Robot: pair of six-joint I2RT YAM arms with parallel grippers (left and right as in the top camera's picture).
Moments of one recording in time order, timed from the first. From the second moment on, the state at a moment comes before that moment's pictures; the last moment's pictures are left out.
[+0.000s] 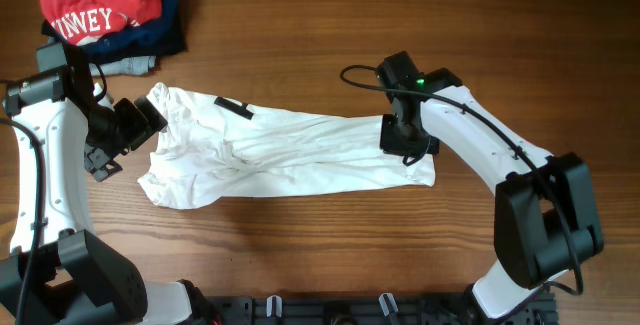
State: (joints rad) left arm 0.34 1.60 1.35 -1.26 0.10 -0.38; right arm 0.40 1.81 1.23 -0.99 0.06 0.53
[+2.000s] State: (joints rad) left arm 0.34 1.60 1.35 -1.28 0.10 -0.38; right arm -0.07 1.63 1.12 -0.83 -0.63 0.09
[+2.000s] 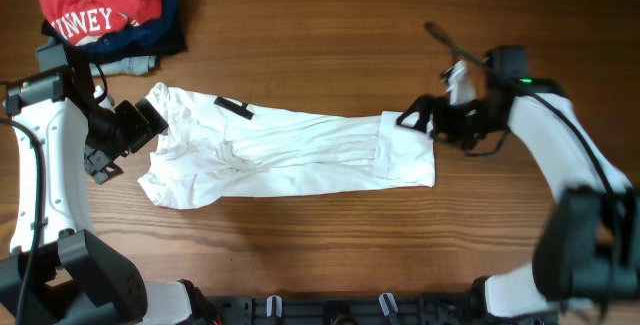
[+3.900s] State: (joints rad) left arm 0.34 1.60 1.35 -1.28 0.10 -0.38; right arm 0.50 1.82 1.19 -0.73 -0.21 0.61
